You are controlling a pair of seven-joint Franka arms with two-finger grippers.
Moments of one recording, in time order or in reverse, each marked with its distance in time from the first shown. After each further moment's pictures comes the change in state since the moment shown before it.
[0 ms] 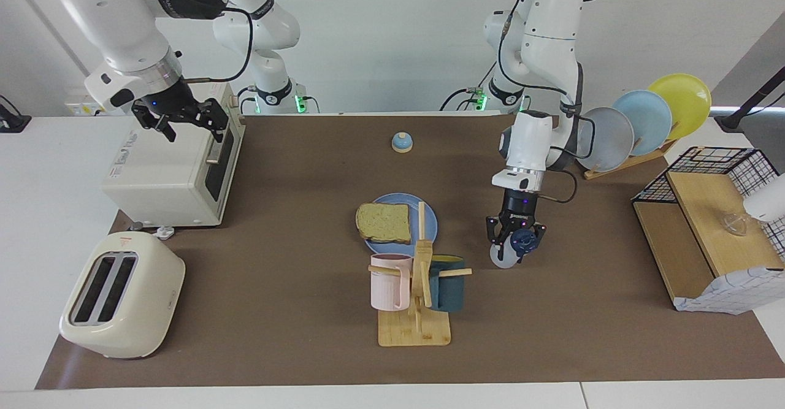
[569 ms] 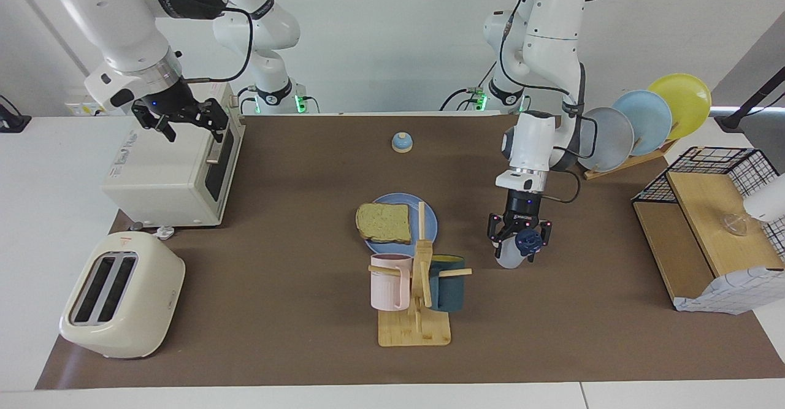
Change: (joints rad) left arm 0.010 0.000 0.001 0.000 0.000 0.000 0.000; right arm 0.000 0.000 0.000 0.000 0.000 0.000 0.000
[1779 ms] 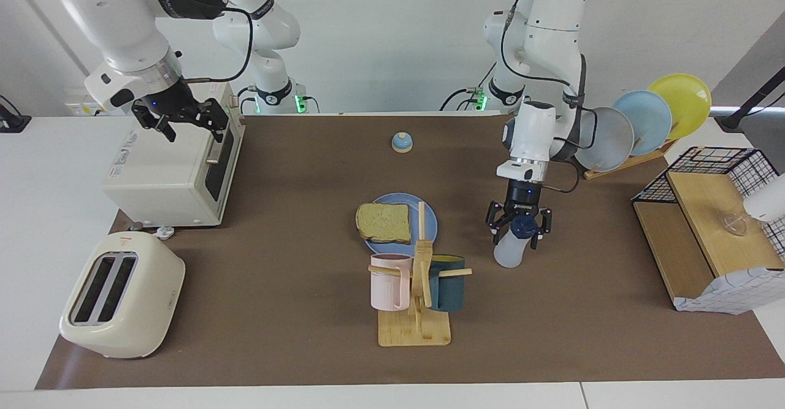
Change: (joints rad) left arm 0.000 -0.100 0.000 -0.127 0.000 0.006 0.000; right arm 0.000 0.000 0.000 0.000 0.000 0.000 0.000
